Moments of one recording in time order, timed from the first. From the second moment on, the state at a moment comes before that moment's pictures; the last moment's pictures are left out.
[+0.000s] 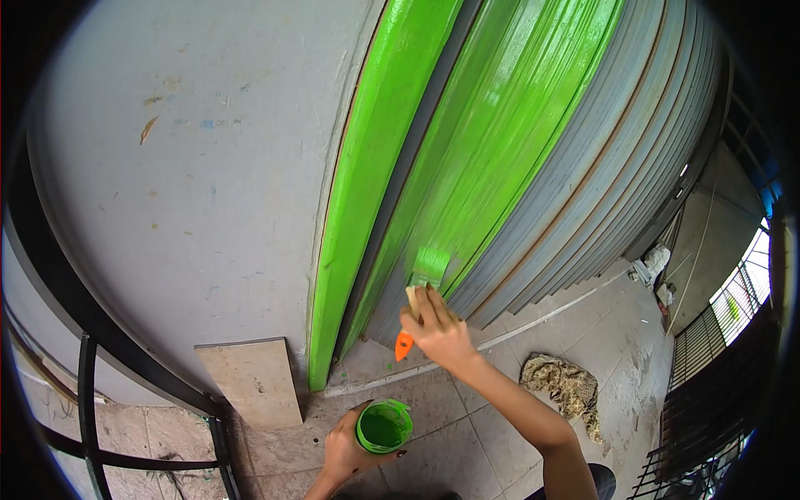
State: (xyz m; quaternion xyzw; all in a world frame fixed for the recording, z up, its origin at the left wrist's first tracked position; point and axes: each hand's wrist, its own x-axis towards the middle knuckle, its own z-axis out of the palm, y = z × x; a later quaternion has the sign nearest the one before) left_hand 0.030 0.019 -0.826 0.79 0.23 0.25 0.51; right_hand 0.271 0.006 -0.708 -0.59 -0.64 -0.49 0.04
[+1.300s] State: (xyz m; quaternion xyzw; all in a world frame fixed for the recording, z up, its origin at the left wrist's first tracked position) left_hand 0.031 0.022 -0.831 0.78 0.24 0.25 0.52; right_hand 0.275 -0.048 -0.663 -0.68 -0.61 -0.39 0.14
